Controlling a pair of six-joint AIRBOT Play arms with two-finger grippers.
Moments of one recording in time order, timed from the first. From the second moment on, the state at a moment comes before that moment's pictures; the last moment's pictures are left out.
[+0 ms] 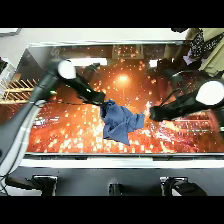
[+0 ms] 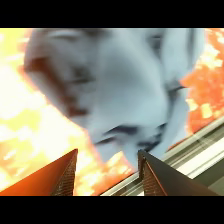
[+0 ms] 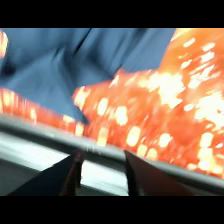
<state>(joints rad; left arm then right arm) -0.48 -1.66 1.85 1.23 -1.52 -1.66 0.17 -1.04 1.28 -1.30 1.52 1.66</state>
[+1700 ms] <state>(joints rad) -0.19 -1.38 1.62 1.26 -1.54 -1.64 -0.12 -1.63 1.01 -0.65 1.10 1.13</state>
